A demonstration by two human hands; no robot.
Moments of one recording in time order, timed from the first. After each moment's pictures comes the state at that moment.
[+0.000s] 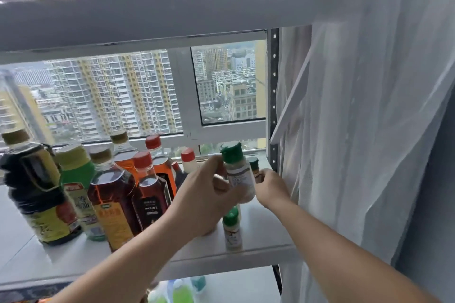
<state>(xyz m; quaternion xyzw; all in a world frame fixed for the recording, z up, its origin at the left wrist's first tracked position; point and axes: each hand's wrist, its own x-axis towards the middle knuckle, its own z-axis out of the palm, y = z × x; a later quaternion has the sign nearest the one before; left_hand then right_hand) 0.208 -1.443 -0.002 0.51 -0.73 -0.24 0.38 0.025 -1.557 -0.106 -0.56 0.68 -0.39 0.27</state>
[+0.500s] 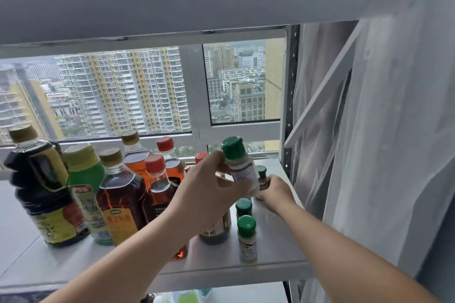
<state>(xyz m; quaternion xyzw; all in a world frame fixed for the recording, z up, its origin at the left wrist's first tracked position) 0.229 -1.467 0.012 0.53 -0.72 -0.23 0.38 0.040 -1.601 -0.126 -0.56 0.71 -0.33 0.26</state>
